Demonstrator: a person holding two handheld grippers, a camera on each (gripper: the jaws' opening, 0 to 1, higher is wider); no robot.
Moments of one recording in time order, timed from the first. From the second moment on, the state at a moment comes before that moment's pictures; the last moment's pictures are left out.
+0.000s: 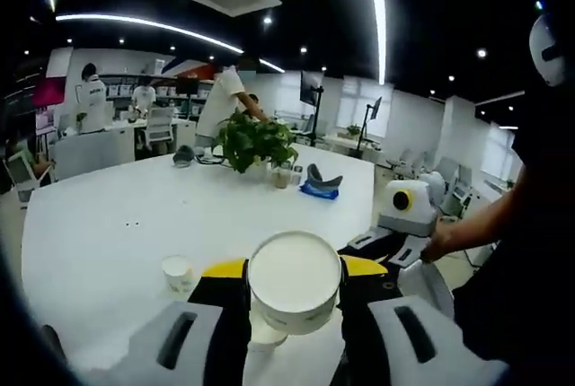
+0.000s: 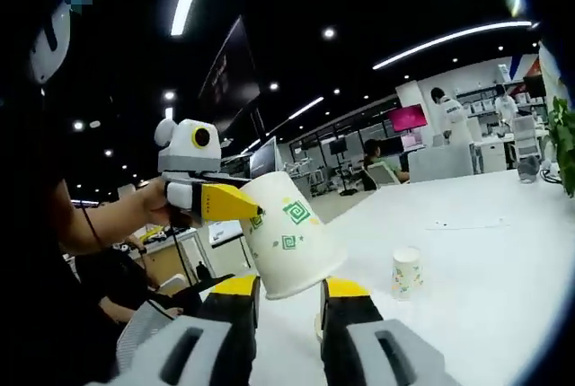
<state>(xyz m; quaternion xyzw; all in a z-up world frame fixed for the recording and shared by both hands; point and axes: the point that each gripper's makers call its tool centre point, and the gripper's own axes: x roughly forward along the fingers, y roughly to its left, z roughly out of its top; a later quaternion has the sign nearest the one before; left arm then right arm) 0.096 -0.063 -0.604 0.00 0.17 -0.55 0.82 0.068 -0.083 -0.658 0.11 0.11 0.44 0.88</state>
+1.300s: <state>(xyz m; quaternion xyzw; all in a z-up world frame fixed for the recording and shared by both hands) 0.056 -0.058 -0.655 0.01 0.22 -0.60 0.77 0.058 -0.094 -0.608 0.26 0.10 0.49 0.83</state>
